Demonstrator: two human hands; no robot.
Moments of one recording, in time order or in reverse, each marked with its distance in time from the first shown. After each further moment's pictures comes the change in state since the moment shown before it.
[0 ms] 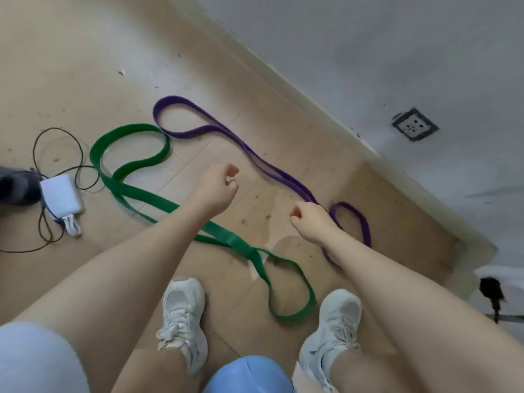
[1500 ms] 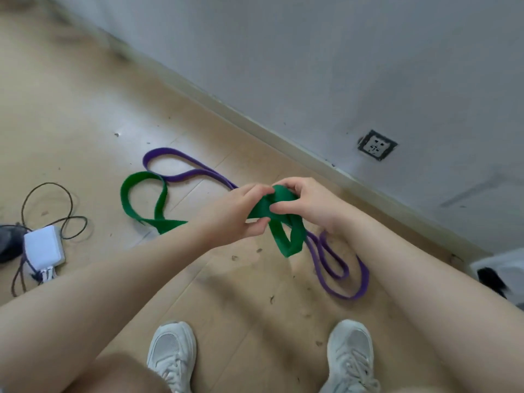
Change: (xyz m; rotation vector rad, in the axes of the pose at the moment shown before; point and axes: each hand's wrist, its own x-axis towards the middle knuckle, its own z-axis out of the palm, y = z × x) left_hand -0.047 0.028 0.017 0.312 0.070 0.917; right_hand -0.062 -0.025 -0.056 0.482 0.090 -0.335
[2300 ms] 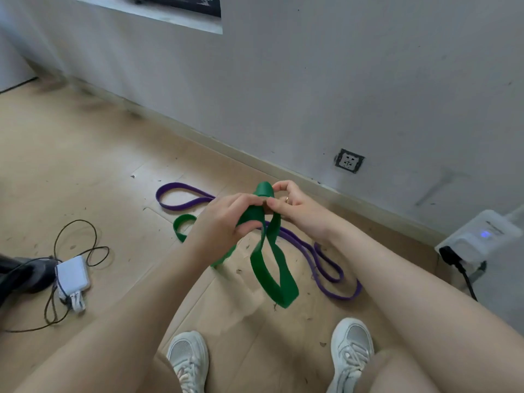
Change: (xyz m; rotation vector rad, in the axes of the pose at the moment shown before) left_hand -0.038 0.072 -0.037 0.100 0.304 0.102; right_hand -0.081 -0.018 0.006 0.219 0.031 -0.164
